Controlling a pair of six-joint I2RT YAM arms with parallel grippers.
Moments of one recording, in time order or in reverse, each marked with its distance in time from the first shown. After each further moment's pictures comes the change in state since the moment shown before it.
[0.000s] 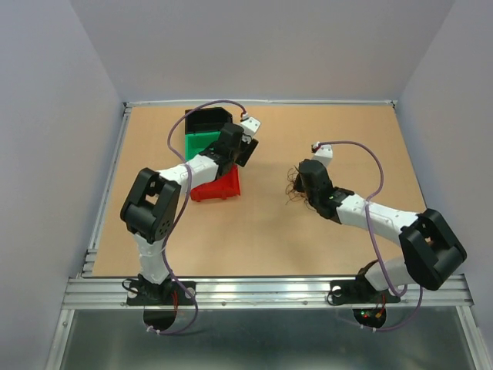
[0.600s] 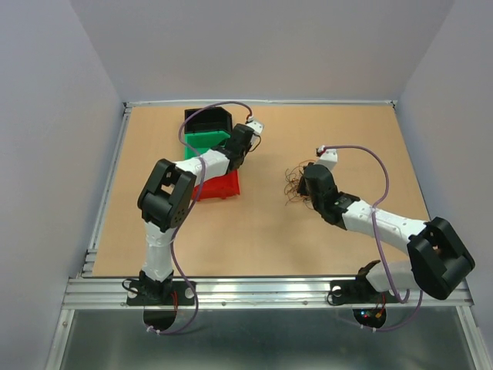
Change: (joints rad) left arm -0.022 0.211 0.181 -0.140 -0.183 -0.004; right arm 0.000 -0.088 -0.068 0.019 0.000 0.000
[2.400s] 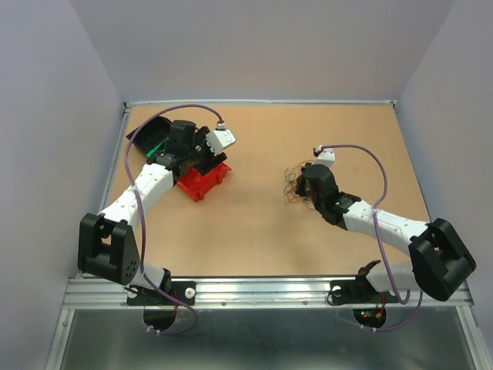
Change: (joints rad) left arm 0.243 -0.576 -0.312 -0.253 0.632 0.501; right arm 0.000 -0.009 -0.003 0.006 -0.066 -0.019
